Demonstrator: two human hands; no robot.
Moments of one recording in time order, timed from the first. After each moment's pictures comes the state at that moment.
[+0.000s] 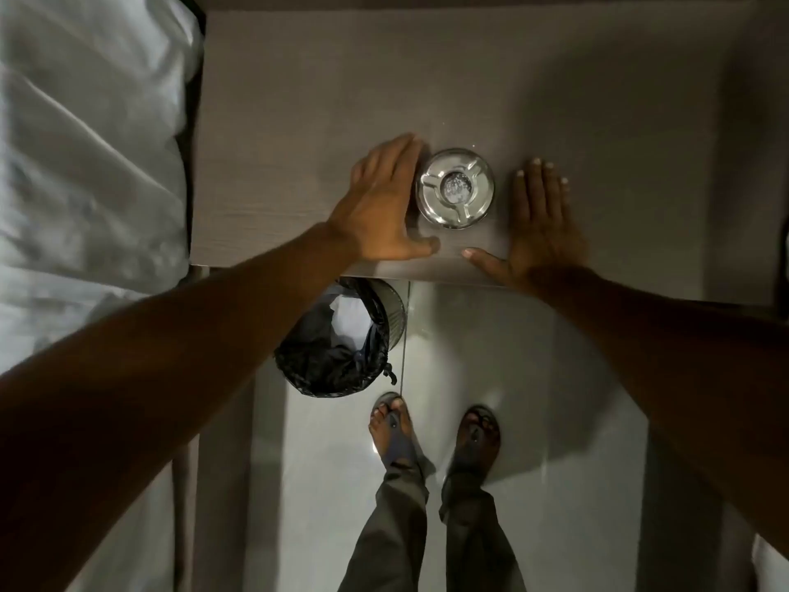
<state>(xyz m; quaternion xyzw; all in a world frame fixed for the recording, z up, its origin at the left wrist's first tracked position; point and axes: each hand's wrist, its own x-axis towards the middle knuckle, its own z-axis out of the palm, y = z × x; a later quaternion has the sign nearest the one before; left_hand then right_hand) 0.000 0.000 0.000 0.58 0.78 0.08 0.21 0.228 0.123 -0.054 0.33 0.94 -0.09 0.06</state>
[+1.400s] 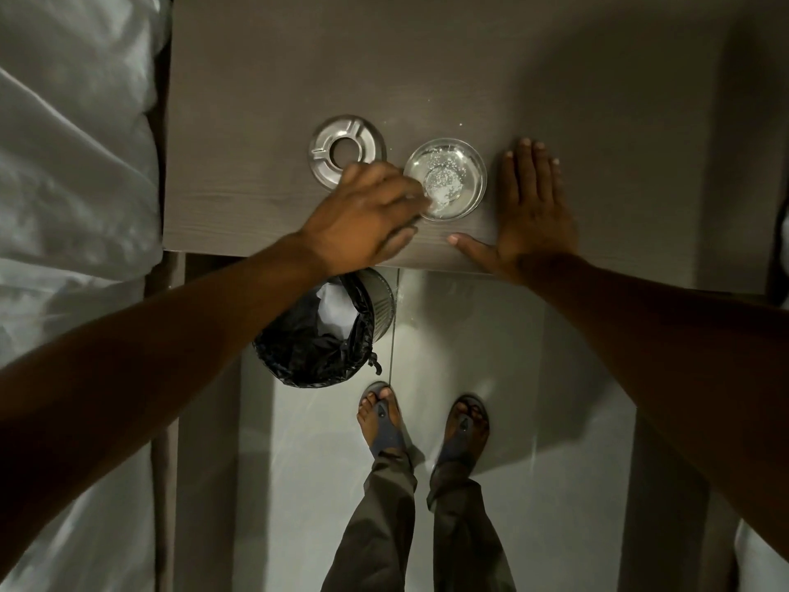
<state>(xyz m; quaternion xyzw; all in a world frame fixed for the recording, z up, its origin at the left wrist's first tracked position) 0.008 -0.027 -0.005 0.75 0.64 0.12 0.08 0.230 0.125 -0.055 0.32 0.95 -0.05 0.05</state>
